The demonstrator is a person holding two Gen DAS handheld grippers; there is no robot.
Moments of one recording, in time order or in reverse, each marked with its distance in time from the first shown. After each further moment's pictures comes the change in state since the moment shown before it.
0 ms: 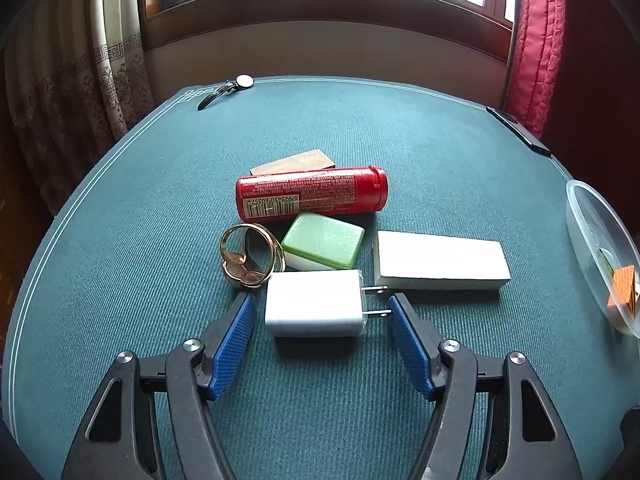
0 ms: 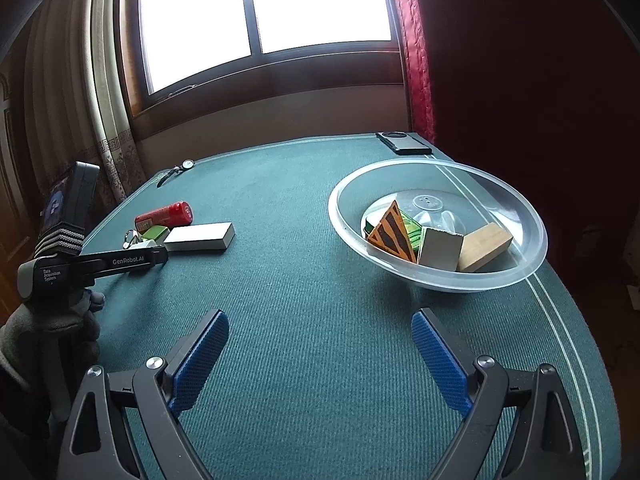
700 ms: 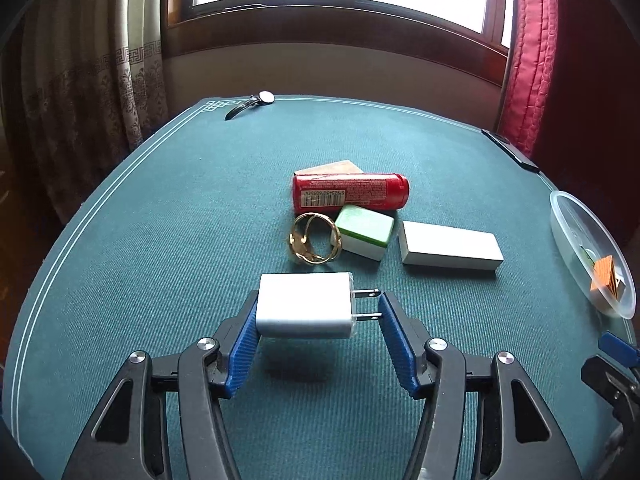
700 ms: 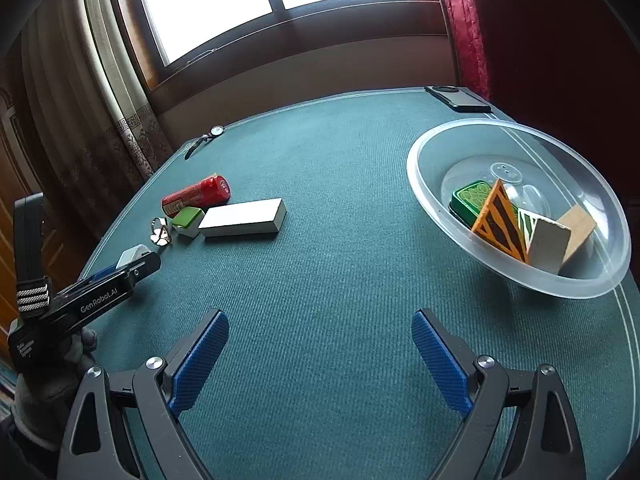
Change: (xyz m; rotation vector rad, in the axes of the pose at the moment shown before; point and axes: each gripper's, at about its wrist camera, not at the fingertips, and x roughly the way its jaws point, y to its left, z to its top) left arm -0.040 0.037 -0.026 -0.035 -0.082 -0.026; right arm 0.046 0.032 0.022 0.039 0.182 0.147
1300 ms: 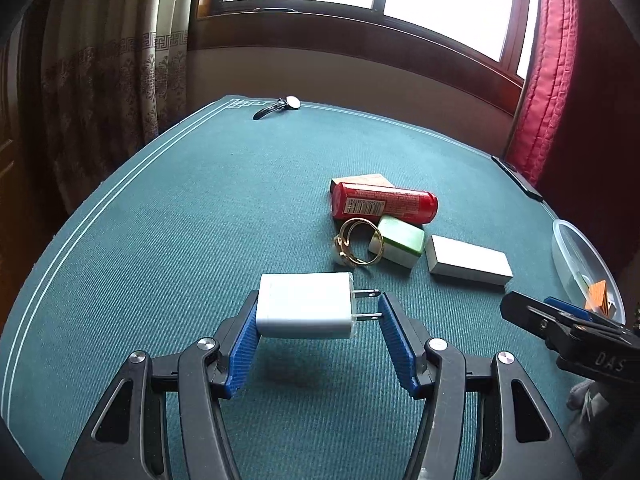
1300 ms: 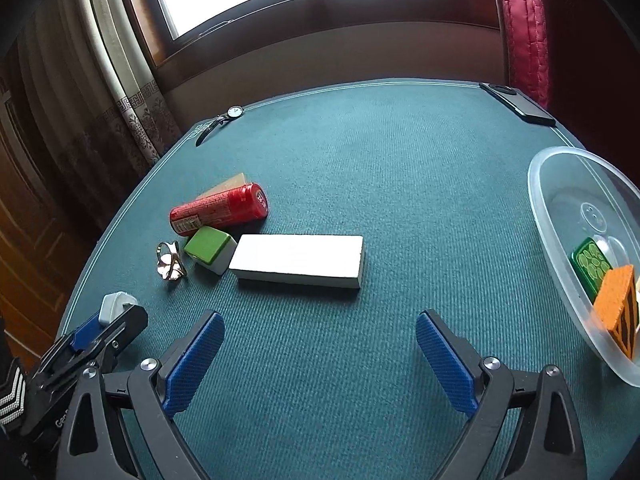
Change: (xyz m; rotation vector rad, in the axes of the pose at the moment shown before) left arm -0.010 0.034 -0.005 -0.101 -0.035 -0.028; right arm 0.064 0.055 0.046 -0.043 0.076 0.013
